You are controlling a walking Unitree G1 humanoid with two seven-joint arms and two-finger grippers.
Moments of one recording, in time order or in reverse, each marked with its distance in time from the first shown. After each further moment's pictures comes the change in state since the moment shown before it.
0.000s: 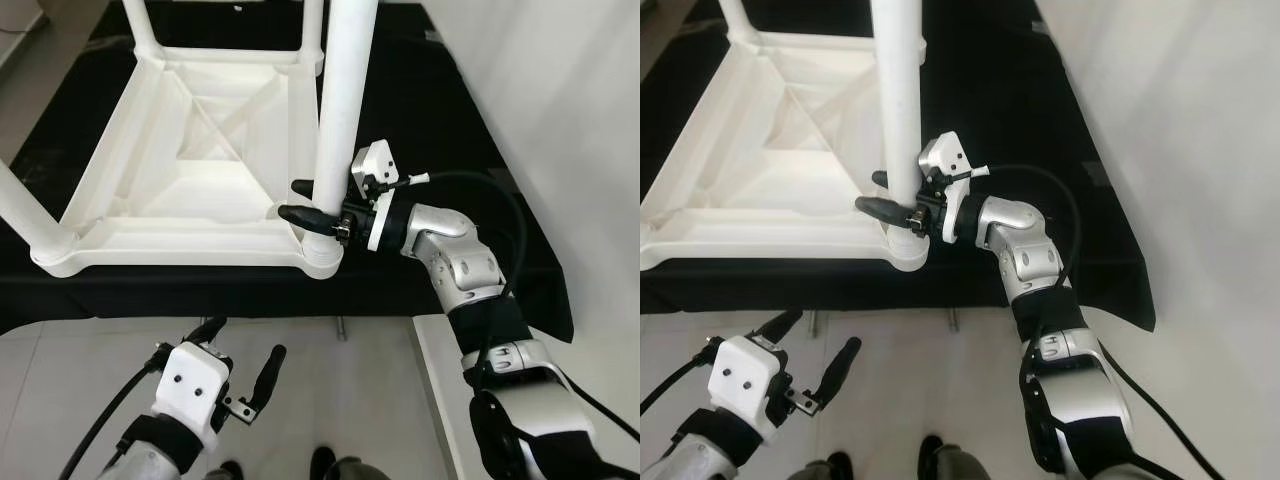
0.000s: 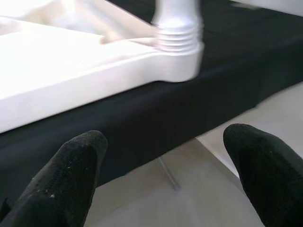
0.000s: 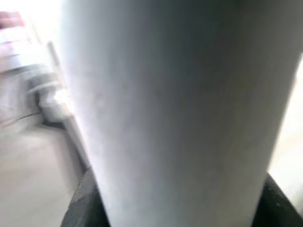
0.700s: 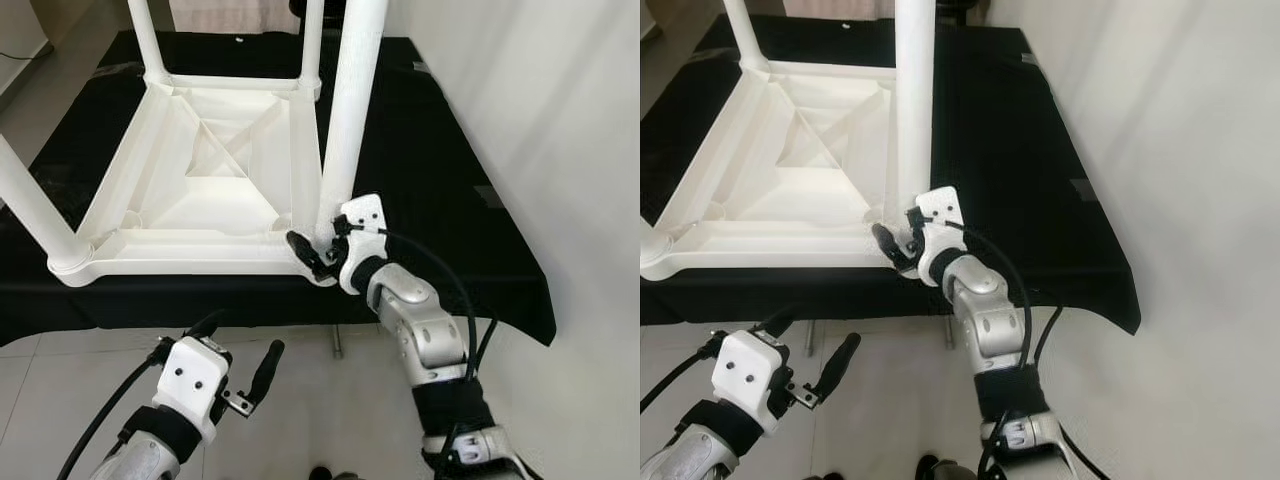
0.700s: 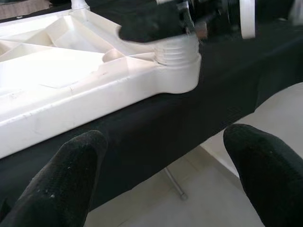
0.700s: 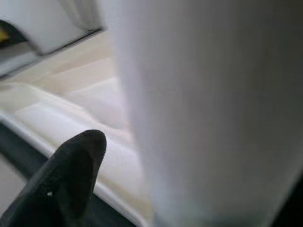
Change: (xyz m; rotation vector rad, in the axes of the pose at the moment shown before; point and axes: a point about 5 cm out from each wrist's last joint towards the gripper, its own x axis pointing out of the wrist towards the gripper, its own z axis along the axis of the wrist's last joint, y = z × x) left arm 0.009 0.006 -0.006 0.028 -0.007 0.016; right arm 0.012 0.025 -0.027 0.078 0.119 -0.166
